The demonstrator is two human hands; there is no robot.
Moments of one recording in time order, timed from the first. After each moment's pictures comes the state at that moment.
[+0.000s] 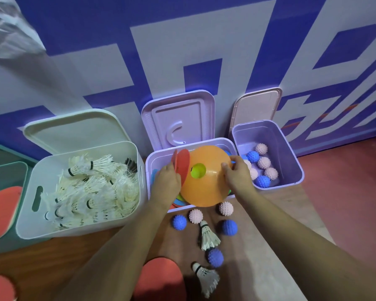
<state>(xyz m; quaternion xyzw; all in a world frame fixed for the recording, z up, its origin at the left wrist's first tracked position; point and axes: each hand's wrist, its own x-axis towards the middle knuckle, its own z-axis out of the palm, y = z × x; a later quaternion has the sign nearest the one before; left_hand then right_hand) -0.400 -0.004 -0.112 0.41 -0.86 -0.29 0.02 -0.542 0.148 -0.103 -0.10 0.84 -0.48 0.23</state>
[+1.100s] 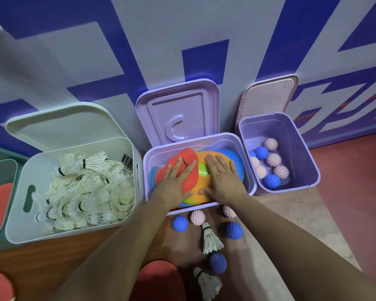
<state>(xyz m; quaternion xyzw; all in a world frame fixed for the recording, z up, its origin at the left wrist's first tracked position) -0.400 -0.019 -0.162 0.24 -0.93 -0.22 -0.15 -0.545 0.130 -0.172 -0.48 0.85 -0.10 0.19</state>
